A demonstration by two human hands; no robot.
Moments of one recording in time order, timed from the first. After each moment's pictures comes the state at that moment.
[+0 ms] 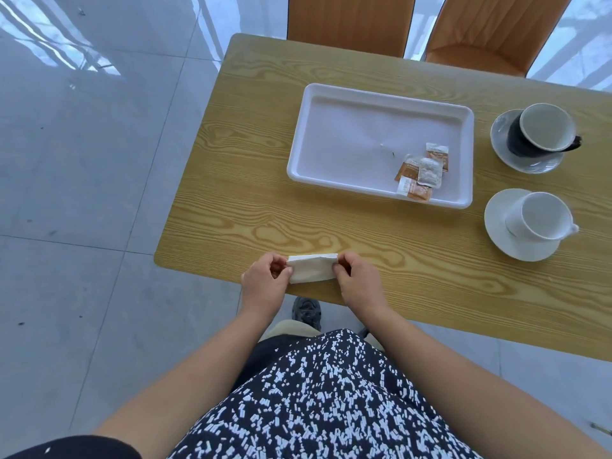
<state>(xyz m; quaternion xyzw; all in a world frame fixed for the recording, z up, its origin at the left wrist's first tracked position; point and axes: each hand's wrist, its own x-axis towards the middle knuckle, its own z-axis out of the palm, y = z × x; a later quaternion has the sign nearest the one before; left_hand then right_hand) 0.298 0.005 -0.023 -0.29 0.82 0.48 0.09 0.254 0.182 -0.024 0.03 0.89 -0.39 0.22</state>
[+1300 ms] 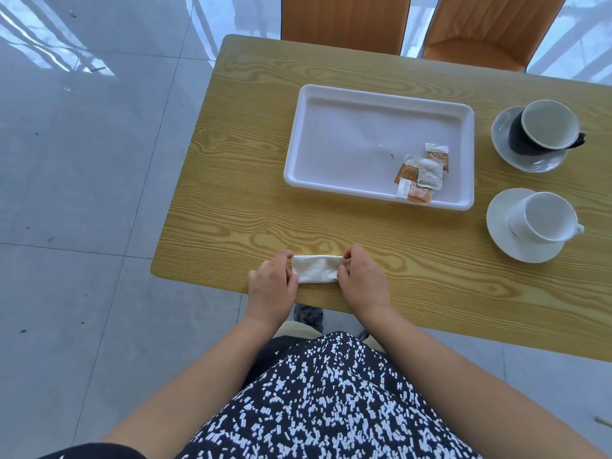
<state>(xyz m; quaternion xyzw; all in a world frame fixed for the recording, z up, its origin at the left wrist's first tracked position) 0.289 0.012 -0.031 -0.13 0.94 0.31 0.08 0.241 0.182 -0.030 0.01 0.94 -0.28 0.18</state>
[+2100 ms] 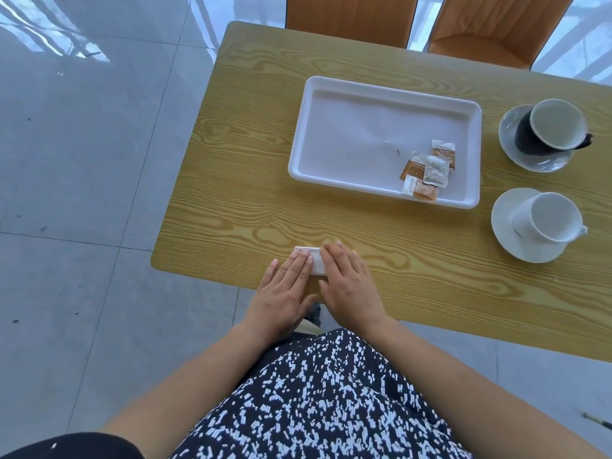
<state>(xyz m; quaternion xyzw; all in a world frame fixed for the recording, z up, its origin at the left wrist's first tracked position) 0.316 0.001 -0.054 0.11 0.97 0.13 0.18 0.268 0.175 -0.037 -0.25 0.95 -0.17 0.12</state>
